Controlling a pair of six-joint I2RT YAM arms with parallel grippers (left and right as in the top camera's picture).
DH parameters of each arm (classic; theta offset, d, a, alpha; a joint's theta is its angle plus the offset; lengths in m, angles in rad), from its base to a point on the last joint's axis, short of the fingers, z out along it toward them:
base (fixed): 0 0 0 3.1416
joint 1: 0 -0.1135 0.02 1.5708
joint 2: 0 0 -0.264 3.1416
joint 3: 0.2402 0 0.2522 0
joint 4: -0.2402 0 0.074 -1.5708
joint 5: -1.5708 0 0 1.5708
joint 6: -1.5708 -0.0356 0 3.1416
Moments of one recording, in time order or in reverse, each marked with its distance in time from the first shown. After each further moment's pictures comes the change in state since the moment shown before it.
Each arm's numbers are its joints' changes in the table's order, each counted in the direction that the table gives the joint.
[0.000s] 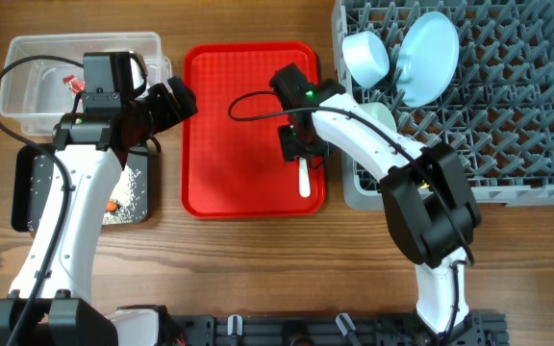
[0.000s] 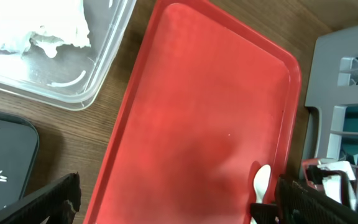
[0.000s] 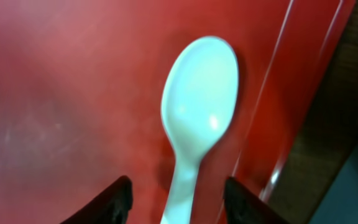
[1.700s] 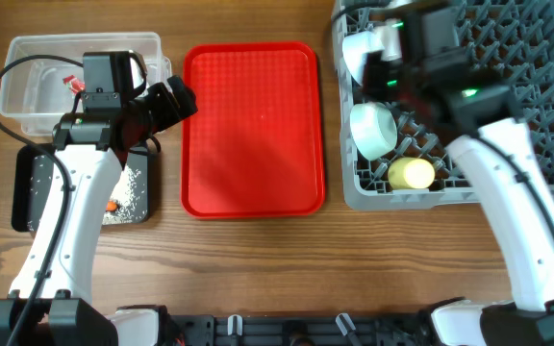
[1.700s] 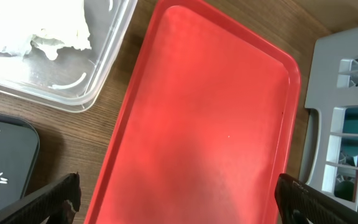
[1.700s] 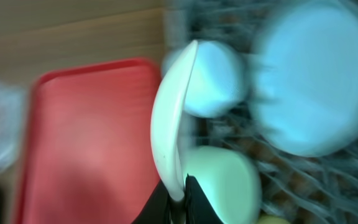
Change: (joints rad) left arm 0.000 0.000 0.000 0.005 0.003 0.000; right arm 0.291 -0.577 0.052 -0.042 -0.100 -0.002
